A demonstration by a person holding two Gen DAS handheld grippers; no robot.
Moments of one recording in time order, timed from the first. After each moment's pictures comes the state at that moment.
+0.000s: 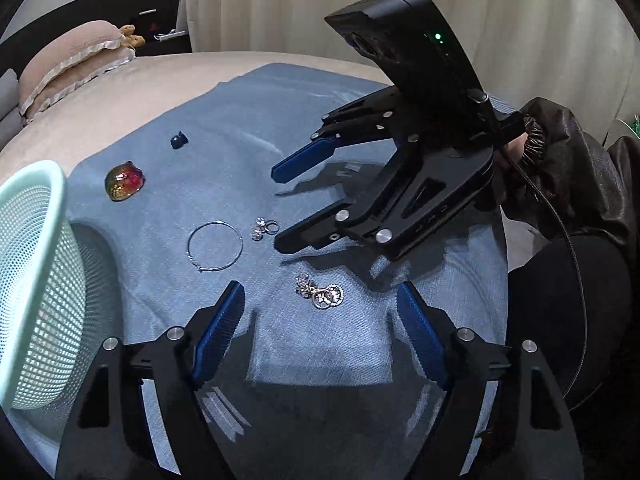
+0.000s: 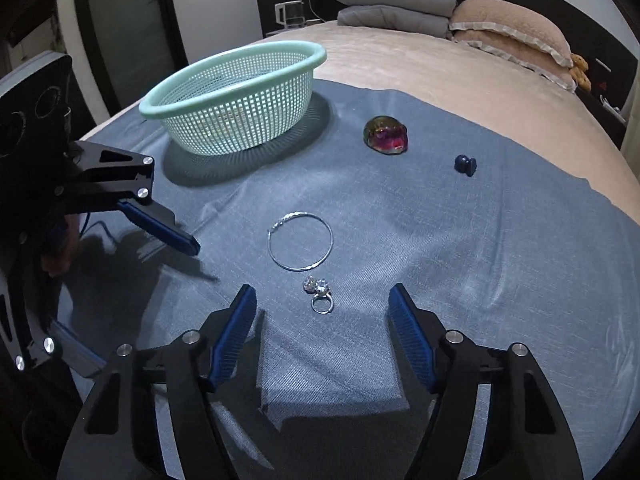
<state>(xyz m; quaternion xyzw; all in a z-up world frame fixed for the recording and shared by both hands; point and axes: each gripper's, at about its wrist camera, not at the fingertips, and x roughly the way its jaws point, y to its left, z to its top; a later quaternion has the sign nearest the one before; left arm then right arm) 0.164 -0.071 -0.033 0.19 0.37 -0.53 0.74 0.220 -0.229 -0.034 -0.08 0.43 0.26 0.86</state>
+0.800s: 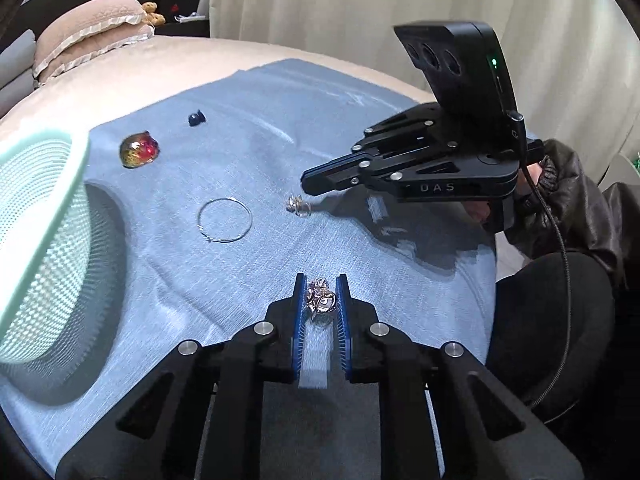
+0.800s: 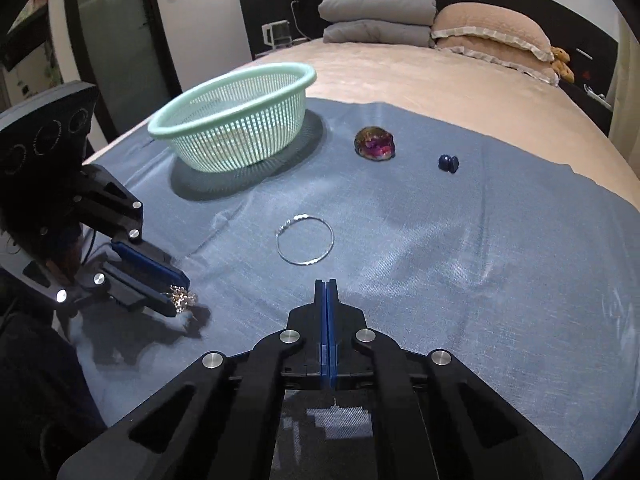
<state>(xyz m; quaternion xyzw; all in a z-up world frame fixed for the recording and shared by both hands) 0.167 -0.052 -0.031 0.14 0.39 -0.52 0.75 0.193 -0.247 -0.019 -0.04 0.40 0.25 0.88</state>
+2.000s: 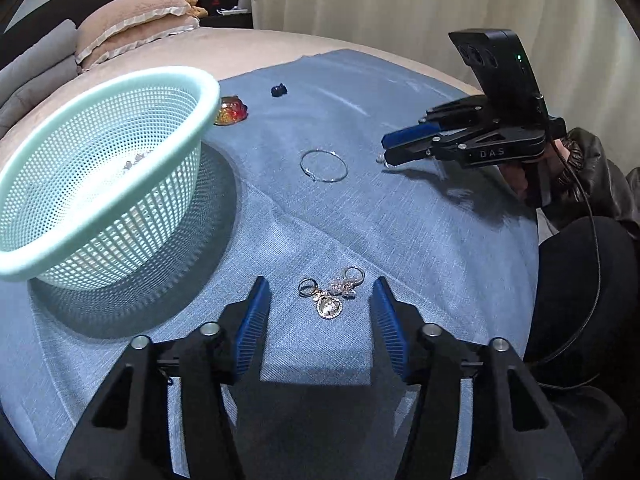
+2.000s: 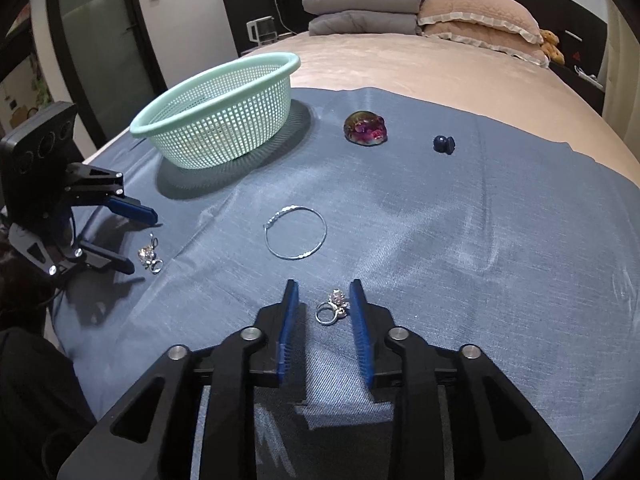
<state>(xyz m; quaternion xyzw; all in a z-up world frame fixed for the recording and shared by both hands) 0.177 0.005 -0.037 0.17 0.40 -0.45 0.78 0.207 -0.241 -0.038 -0.04 0.42 0.22 0.88</state>
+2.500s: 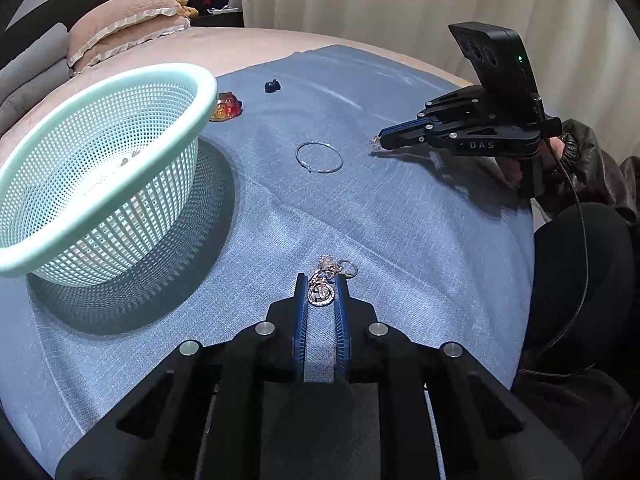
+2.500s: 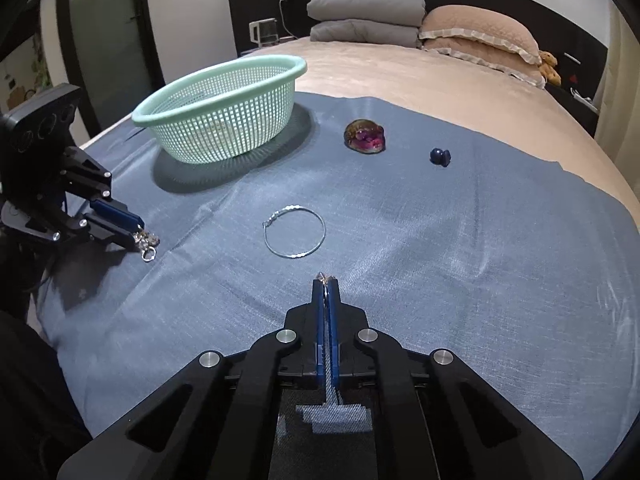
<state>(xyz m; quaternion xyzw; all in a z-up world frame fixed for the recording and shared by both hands) 0.171 0.017 -0.033 0.16 0.40 -0.47 0.77 0.193 -0.235 -0.031 -0.06 0.40 0.21 0.89</state>
